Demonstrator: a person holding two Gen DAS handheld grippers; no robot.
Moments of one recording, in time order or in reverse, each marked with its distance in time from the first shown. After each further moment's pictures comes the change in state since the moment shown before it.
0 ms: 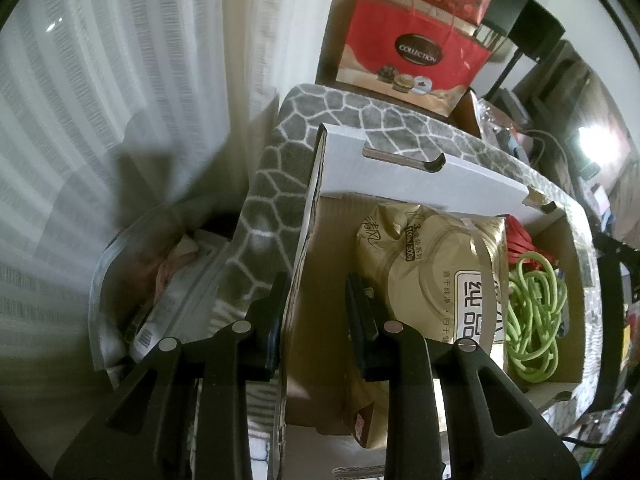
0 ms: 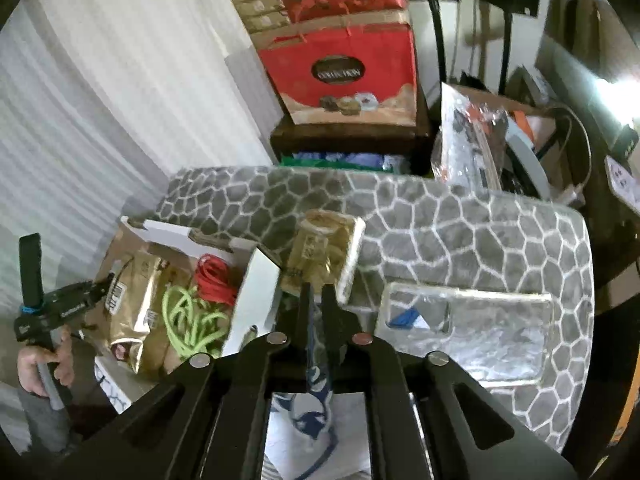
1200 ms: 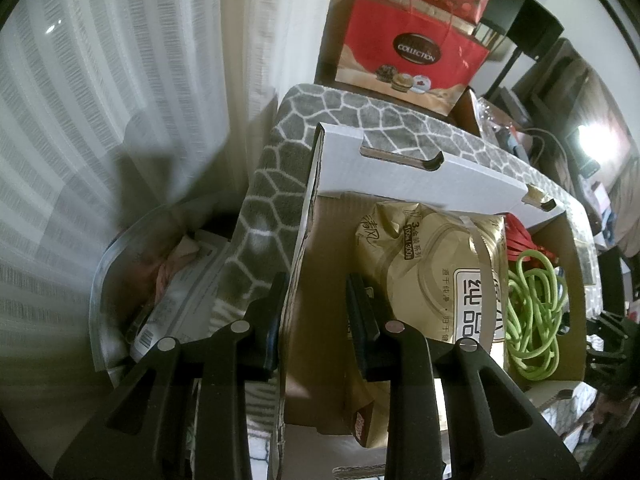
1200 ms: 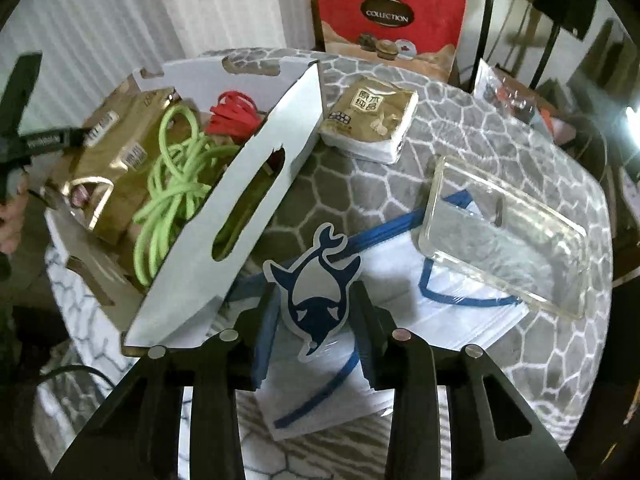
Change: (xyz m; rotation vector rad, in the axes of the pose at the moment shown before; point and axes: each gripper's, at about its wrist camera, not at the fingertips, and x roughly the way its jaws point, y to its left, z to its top) left arm 0.000 0.000 -0.002 -0.001 0.001 -0.001; right arm 0.034 0.029 -0.095 -0.226 0.137 -0.054
